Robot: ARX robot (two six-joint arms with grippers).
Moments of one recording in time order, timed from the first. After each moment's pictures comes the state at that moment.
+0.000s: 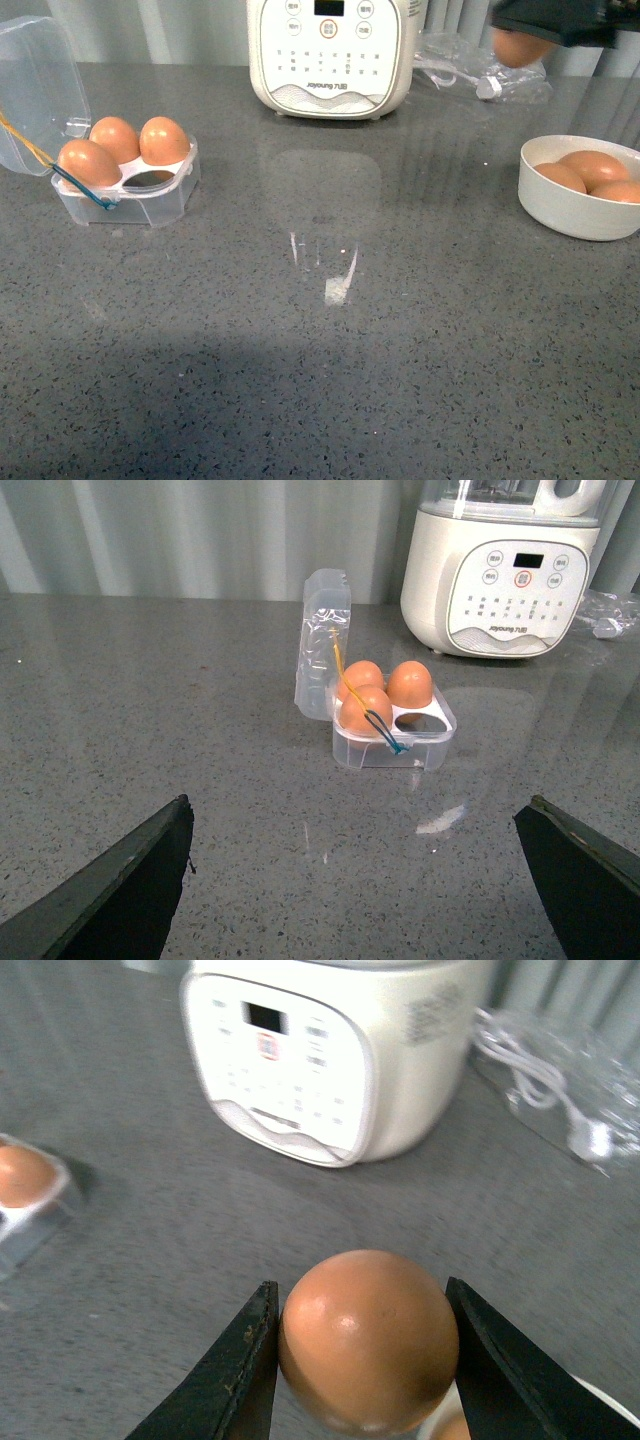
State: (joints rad) left arm 0.00 0.00 0.03 0.00 0.00 0.00; right arm 0.22 1.56 0.98 0.24 -0.29 -0.11
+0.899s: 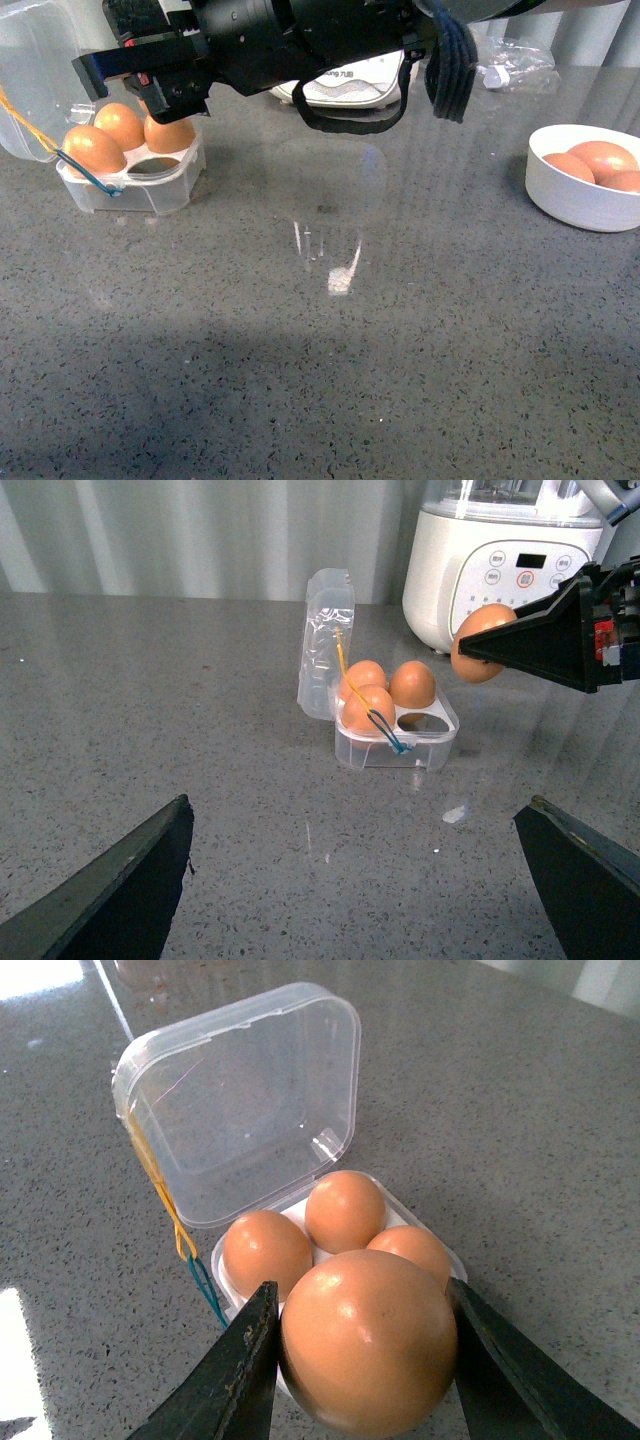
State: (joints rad) left arm 0.00 0.00 0.03 0.00 0.00 0.00; right arm 0.61 2.01 1.35 0.31 -0.38 -0.11
